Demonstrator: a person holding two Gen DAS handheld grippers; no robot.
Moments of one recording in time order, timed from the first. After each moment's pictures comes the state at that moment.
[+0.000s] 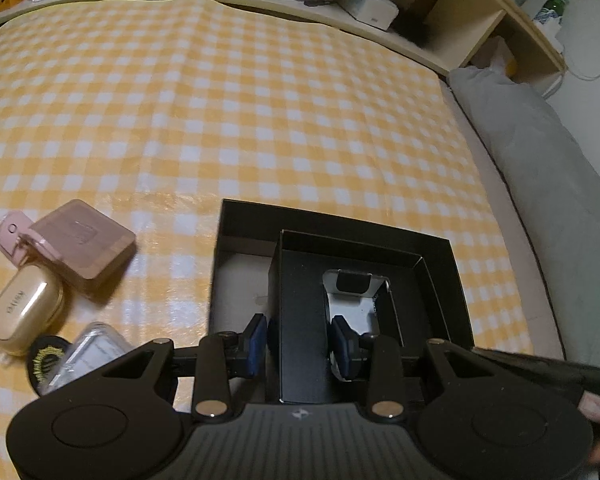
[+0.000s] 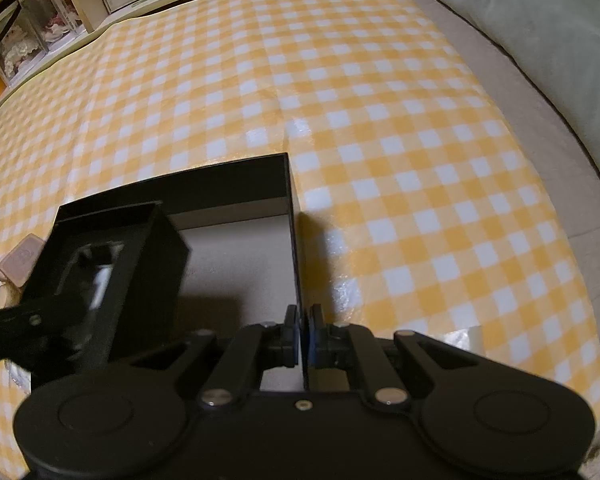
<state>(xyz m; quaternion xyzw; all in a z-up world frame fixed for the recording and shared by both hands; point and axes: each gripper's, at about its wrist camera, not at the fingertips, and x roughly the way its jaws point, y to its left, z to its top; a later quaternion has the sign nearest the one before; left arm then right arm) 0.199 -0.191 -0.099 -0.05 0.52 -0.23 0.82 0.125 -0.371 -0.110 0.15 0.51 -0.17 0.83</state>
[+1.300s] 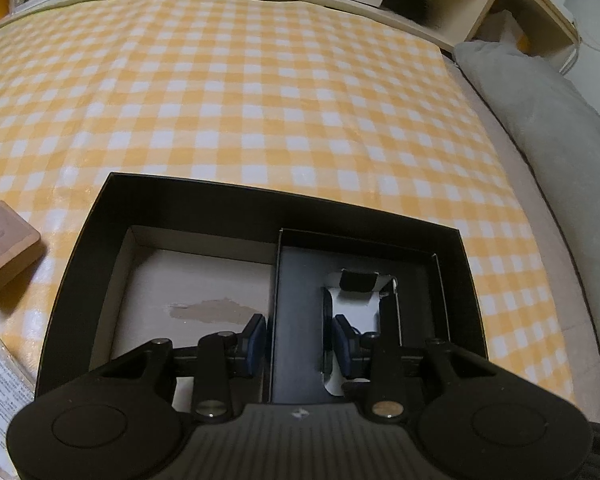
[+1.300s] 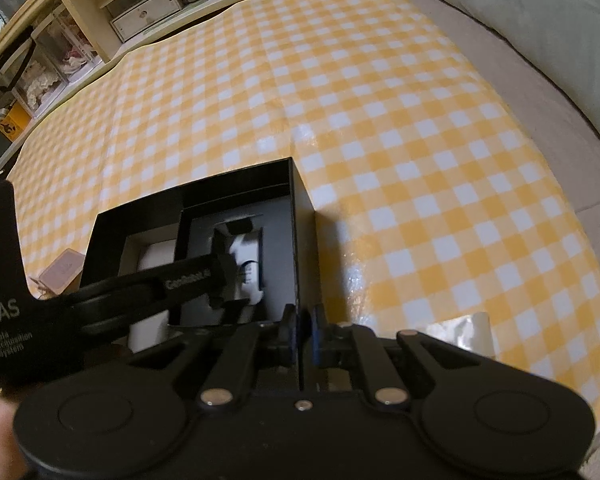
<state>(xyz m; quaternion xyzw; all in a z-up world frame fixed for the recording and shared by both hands) 0.204 -0.277 -0.149 -0.02 0.50 -0.21 0.84 0.104 -0.392 -0.109 0.21 0.48 -0.14 0.84</state>
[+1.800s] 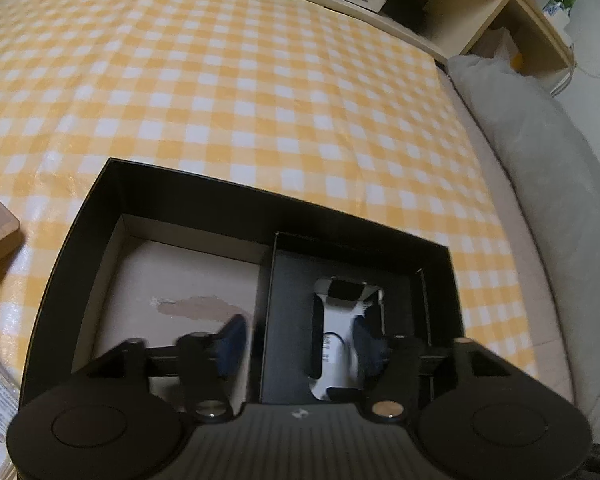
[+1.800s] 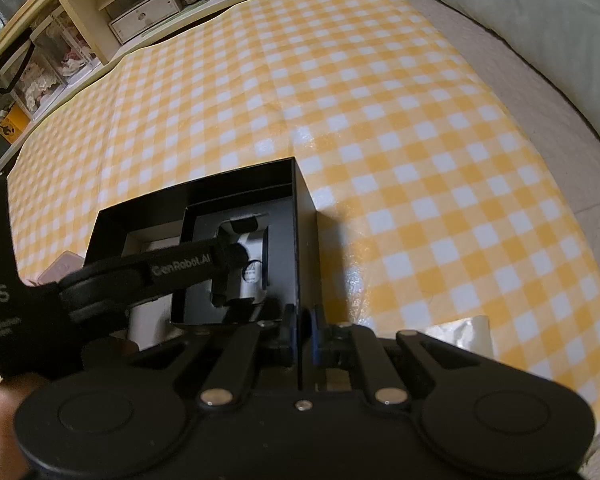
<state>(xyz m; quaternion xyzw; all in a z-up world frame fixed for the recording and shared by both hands) 0.212 -0.262 -0.150 -0.07 0.51 -0.24 0.82 0.100 -0.391 -0.112 0.21 0.48 -0.14 0.84</state>
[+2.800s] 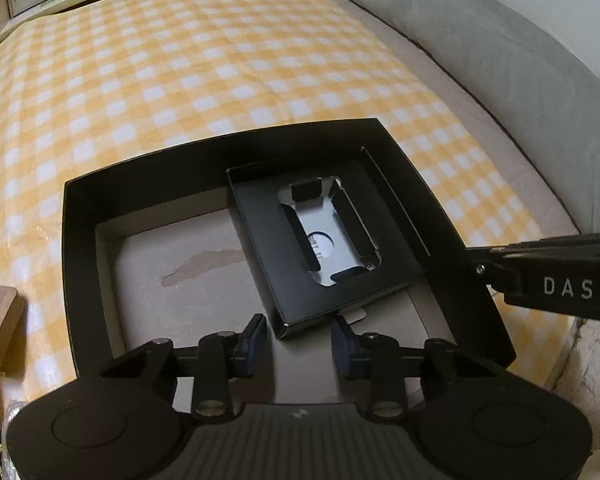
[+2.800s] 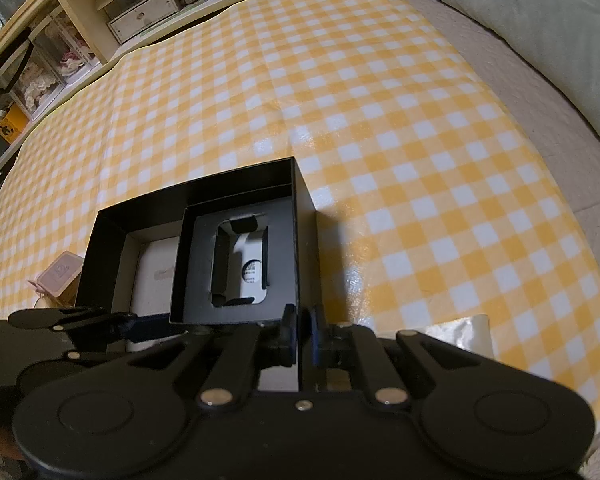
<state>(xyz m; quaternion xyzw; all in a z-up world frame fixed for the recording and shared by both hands) 0.185 -0.260 -0.144 0.13 0.51 -0.38 0.76 0.101 -0.391 -0.112 0.21 0.48 -0.14 0.84</state>
